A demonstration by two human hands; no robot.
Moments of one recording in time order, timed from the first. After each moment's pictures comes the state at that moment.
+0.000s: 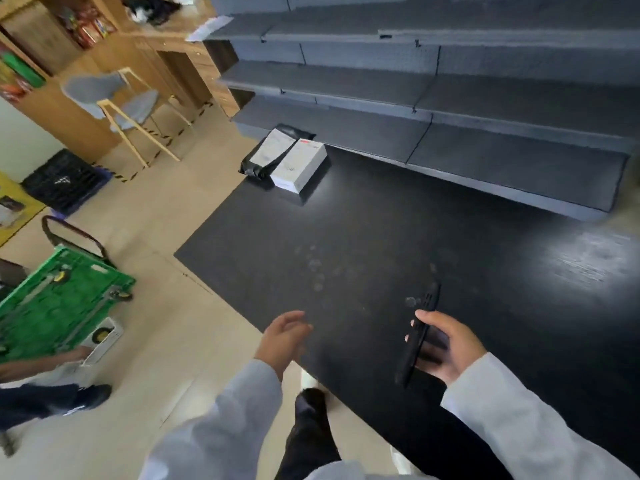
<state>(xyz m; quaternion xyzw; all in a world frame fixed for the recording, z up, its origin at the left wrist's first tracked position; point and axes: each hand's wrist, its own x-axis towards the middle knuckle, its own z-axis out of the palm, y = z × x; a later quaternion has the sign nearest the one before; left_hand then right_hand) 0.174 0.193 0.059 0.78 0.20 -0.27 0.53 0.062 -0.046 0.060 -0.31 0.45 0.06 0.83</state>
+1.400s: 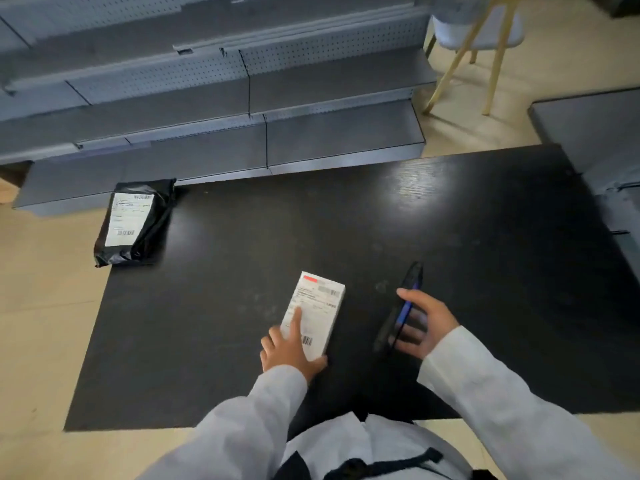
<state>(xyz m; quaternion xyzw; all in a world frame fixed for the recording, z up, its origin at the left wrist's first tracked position) 0.297 0.175 -0.033 0.90 -0.30 -0.30 -0.06 0.119 0.030 0.077 -0.16 0.61 -0.15 0.76</state>
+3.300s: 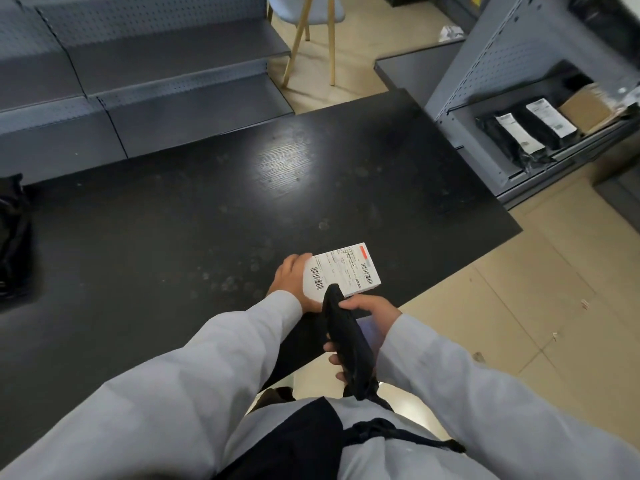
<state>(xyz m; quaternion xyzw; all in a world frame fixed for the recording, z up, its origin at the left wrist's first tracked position) 0.316 0.143 -0.063 0.67 -0.60 -0.43 0.08 0.149 0.204 0.065 -0.09 0.66 -0.03 0.75</state>
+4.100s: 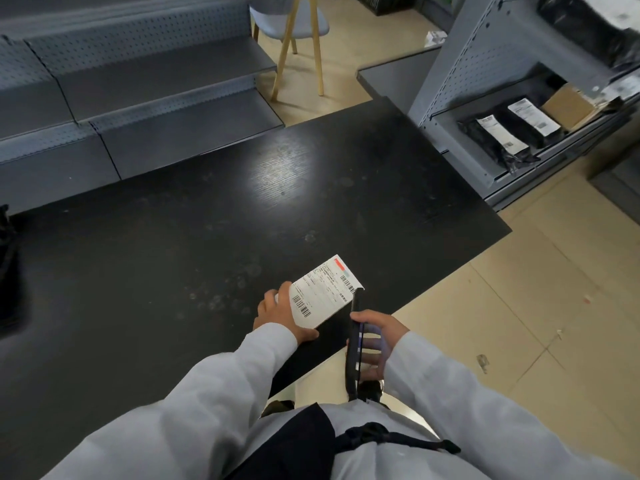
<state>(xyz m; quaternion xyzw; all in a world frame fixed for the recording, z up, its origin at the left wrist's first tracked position) 0.302 0.171 -0.055 0.73 -0.54 -0.41 -0.01 0.117 0.204 0.047 -0.04 0.72 -0.15 0.68</state>
